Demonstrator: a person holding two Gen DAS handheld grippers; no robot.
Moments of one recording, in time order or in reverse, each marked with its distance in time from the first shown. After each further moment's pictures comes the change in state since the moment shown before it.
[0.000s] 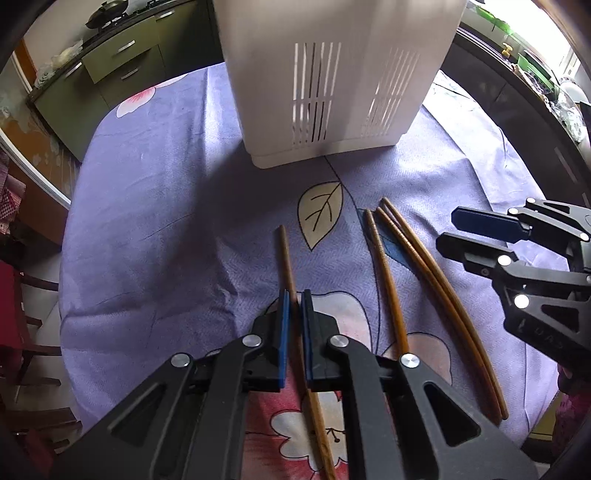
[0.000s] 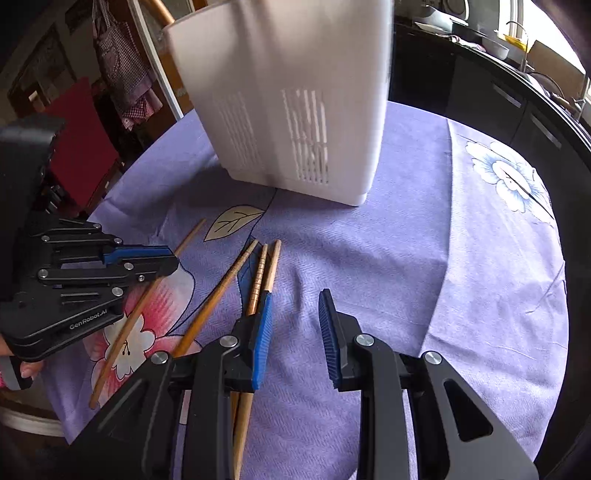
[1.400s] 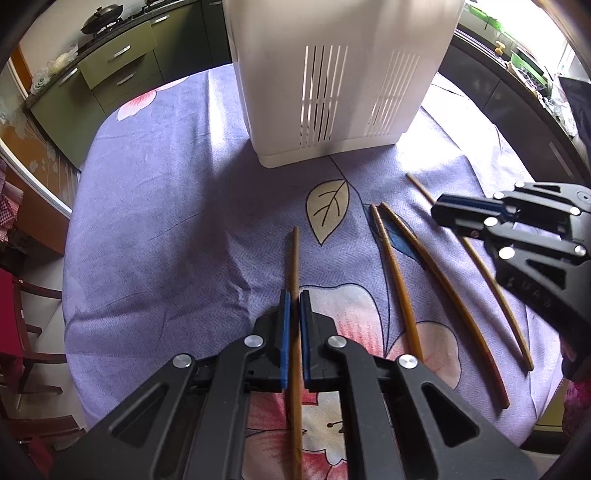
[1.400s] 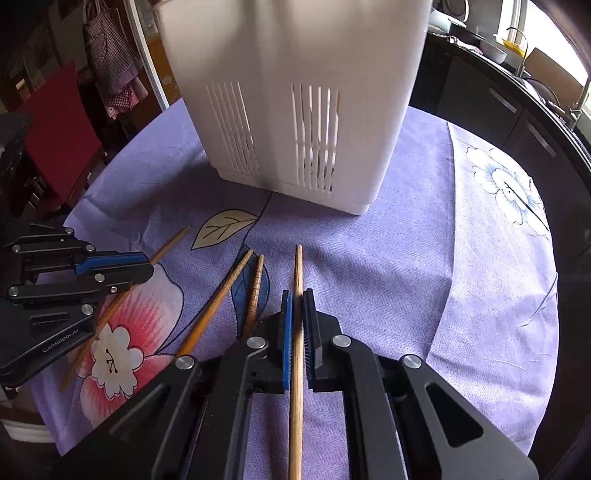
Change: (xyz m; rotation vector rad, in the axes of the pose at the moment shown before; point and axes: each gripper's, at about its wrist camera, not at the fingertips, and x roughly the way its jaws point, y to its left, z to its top) left arm -0.004 0.010 -0.003 0.029 -0.017 -0.015; right arm 0.004 0.006 0.018 0.018 0.008 -0.059
